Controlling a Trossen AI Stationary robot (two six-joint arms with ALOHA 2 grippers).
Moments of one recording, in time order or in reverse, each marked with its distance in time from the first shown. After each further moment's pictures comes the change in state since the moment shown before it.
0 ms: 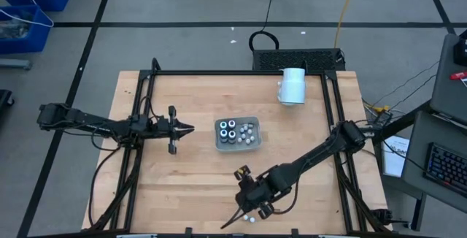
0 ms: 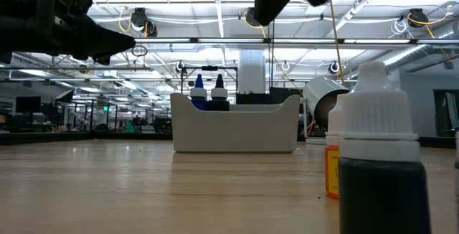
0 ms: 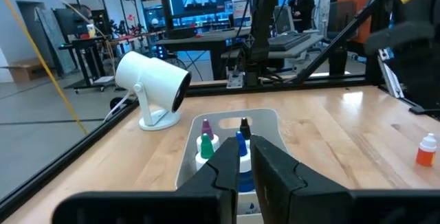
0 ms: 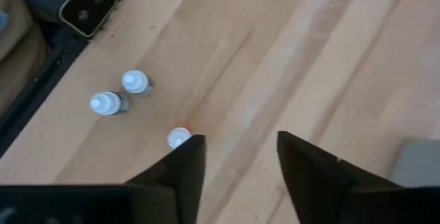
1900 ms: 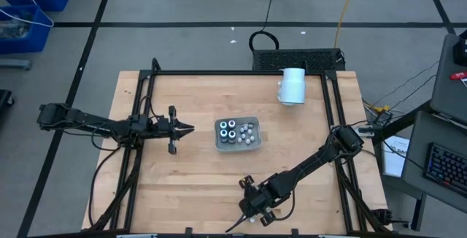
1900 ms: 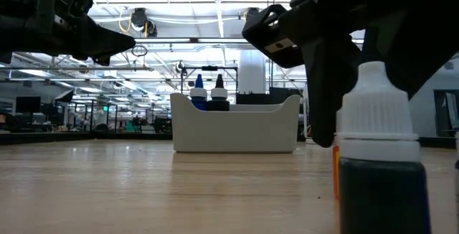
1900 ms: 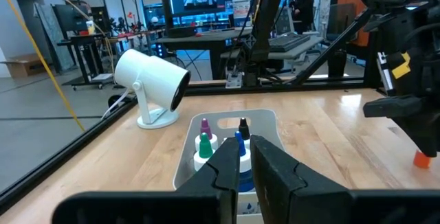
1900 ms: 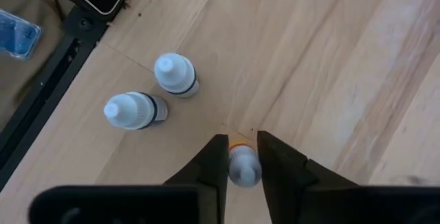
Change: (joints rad) left arm 0.000 0.000 0.001 -0.001 0.001 -0.021; right arm 0.035 0.050 -0.246 0.320 -0.104 0.131
